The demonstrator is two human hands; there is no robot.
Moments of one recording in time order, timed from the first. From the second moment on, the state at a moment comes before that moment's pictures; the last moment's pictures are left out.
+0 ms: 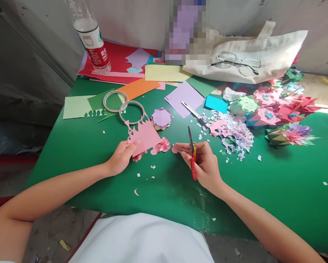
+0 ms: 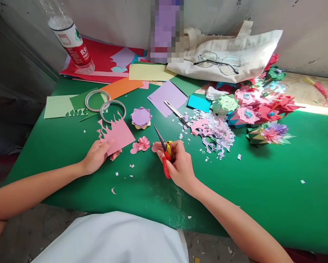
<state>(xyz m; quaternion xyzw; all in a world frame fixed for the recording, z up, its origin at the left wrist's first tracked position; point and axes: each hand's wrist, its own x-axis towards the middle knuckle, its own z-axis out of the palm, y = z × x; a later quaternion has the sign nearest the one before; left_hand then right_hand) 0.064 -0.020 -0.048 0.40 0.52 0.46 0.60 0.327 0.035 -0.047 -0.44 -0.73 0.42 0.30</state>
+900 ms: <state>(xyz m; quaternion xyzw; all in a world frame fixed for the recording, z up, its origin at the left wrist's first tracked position) 0.072 -0.031 -0.035 0.34 0.51 0.56 0.55 0.283 -0.032 -0.040 -0.08 -0.93 0.07 0.36</state>
